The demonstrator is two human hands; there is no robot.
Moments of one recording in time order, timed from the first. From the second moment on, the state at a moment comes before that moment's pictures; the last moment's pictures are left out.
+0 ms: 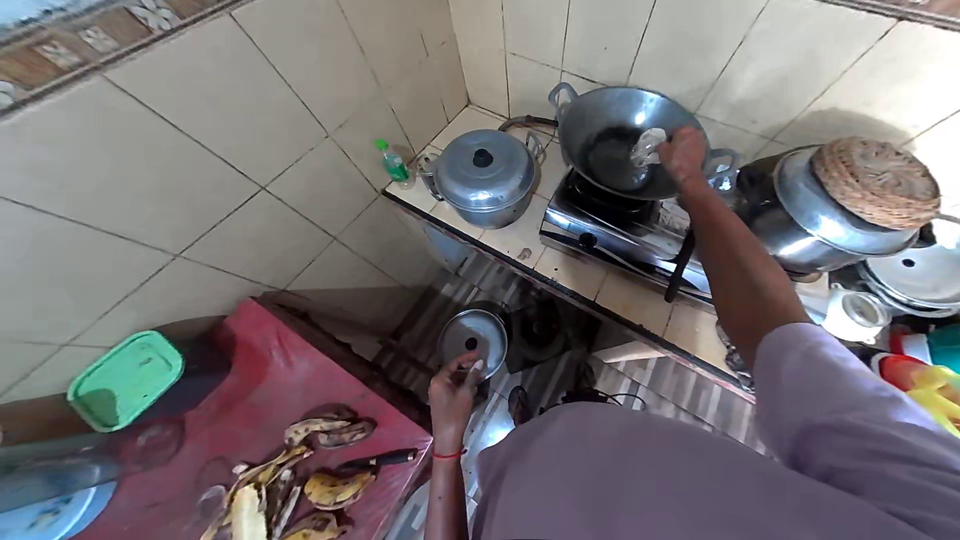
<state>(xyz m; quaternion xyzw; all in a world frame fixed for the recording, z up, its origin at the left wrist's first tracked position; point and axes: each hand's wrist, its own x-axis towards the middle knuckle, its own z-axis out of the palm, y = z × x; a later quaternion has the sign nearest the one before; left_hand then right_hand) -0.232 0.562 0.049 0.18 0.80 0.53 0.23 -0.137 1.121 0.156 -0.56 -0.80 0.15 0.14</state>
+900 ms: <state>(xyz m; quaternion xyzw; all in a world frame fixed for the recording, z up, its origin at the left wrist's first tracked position) -0.221 0.584 0.048 0.13 0.76 0.56 0.31 -0.142 1.142 0.148 -0.55 -0.59 0.47 0.35</state>
